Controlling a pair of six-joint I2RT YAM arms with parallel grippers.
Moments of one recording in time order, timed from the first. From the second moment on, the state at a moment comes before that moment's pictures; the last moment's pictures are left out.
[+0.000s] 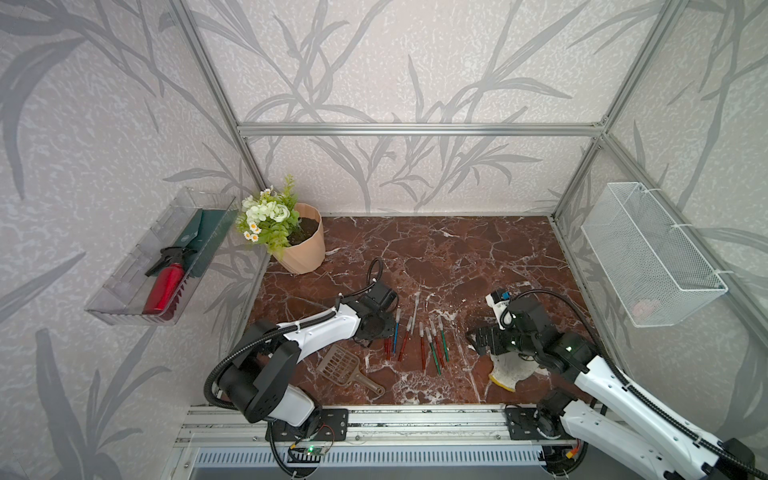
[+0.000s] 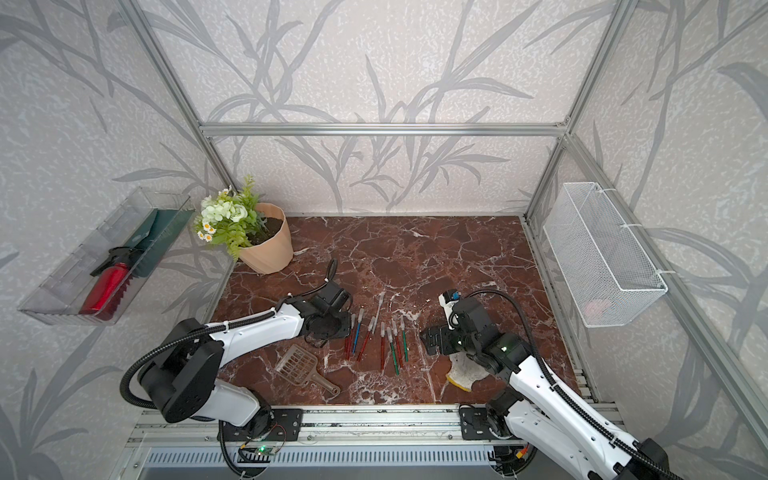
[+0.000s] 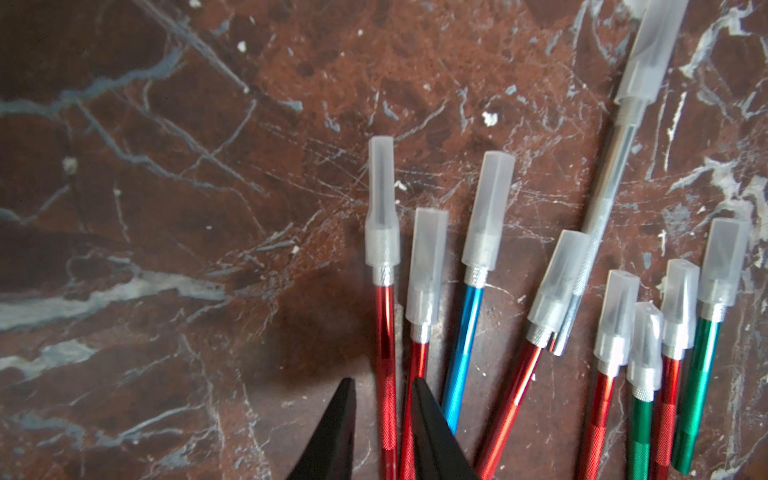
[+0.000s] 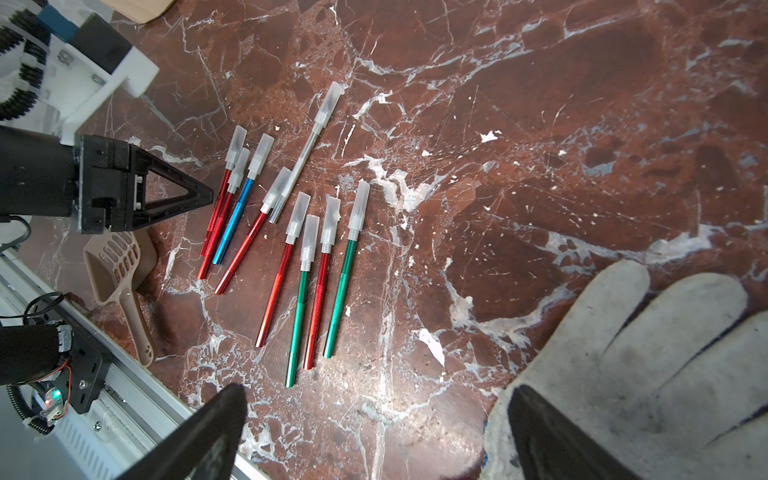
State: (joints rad) left arm -0.64 1.50 0.79 -0.51 0.00 -0.70; right arm 0.59 0.79 0.59 -0.64 -0.14 0.43
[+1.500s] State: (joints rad) left arm -0.65 1.56 0.82 -0.55 -0.06 -0.66; right arm 0.61 0.82 0.58 -0.61 -0.14 0.46
